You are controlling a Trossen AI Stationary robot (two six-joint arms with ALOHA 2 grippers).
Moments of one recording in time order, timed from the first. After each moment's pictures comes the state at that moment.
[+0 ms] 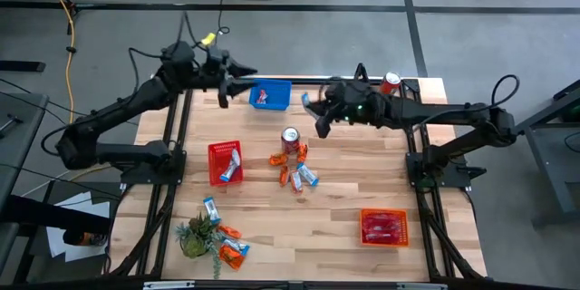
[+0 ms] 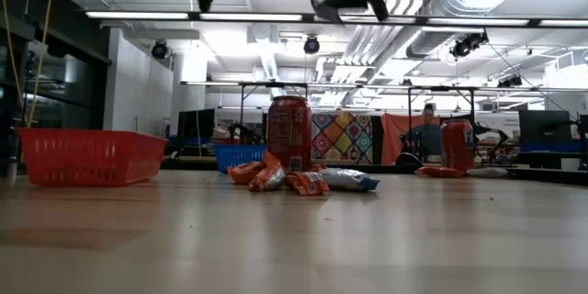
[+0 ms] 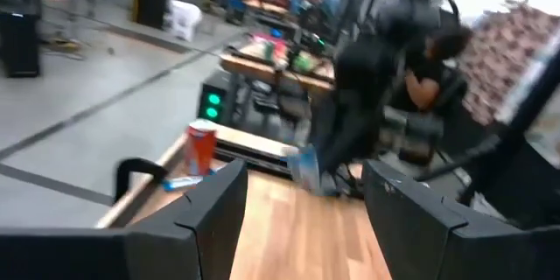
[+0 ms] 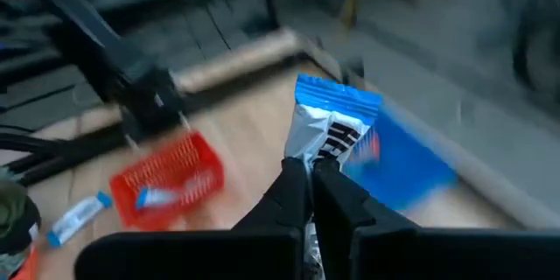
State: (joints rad) left arm 0.65 1.07 0.95 0.06 0.57 -0.19; right arm -0.18 1.33 1.12 -0.13 0.20 0.23
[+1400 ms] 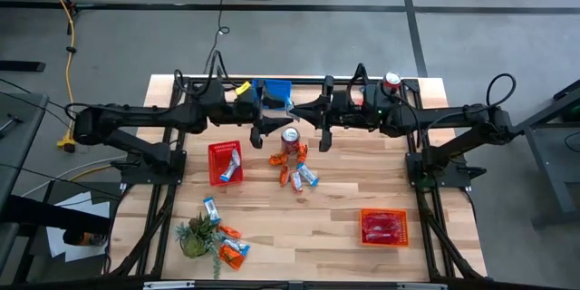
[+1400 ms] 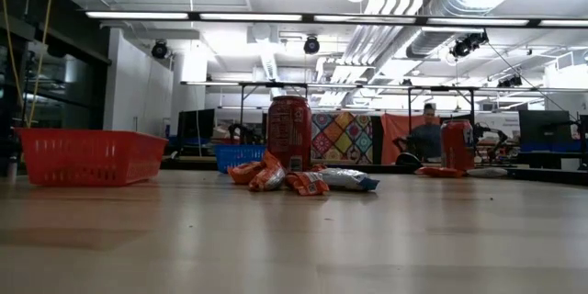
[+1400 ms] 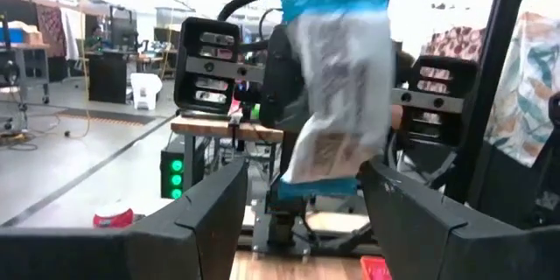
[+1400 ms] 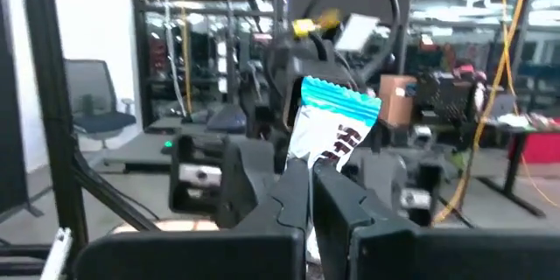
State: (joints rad) left arm 0.16 1.28 0.95 0.49 0.17 -0.11; right arm -0.04 1.36 1.17 0.36 -0.02 -0.05
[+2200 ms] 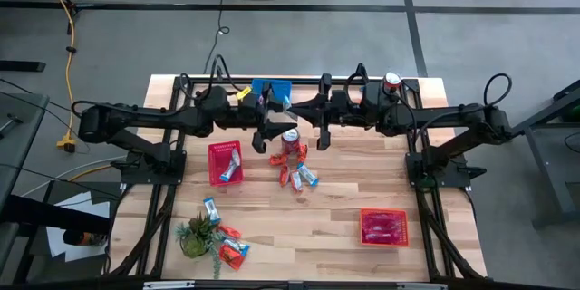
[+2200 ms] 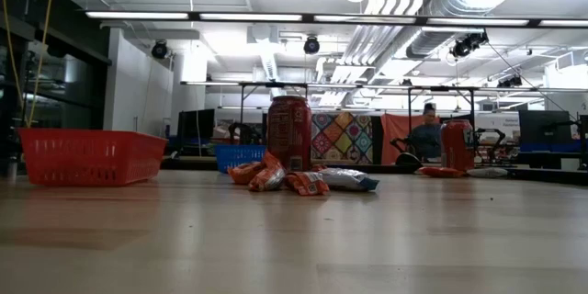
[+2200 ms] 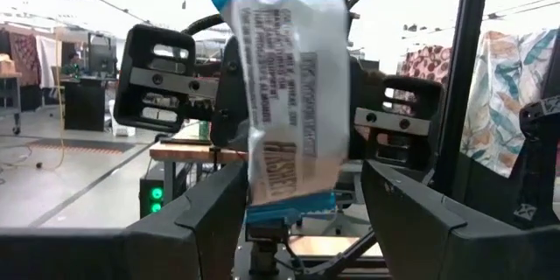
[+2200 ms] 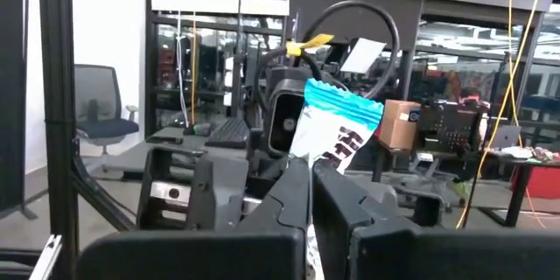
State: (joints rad) left arm 0.12 1.34 0.95 0.63 0.19 -0.10; right arm -0.06 1.39 1.17 0.43 -0.07 -0.11
